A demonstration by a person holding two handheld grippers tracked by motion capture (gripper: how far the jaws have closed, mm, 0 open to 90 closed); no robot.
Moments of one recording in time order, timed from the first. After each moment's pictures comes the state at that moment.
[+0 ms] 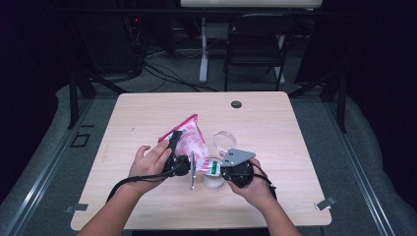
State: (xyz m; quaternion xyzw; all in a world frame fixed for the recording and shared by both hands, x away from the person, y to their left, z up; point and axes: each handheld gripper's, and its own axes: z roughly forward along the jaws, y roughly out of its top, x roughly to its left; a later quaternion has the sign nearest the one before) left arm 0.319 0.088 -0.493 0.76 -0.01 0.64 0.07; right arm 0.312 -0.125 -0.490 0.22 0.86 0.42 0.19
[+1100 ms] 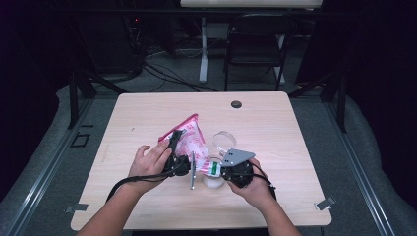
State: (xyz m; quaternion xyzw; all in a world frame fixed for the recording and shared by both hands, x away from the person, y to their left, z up) left arm 0.318 0.087 -0.492 0.76 -0.01 0.65 0.07; right arm 0.313 -0.124 -0.493 0.22 0.86 0.42 0.19
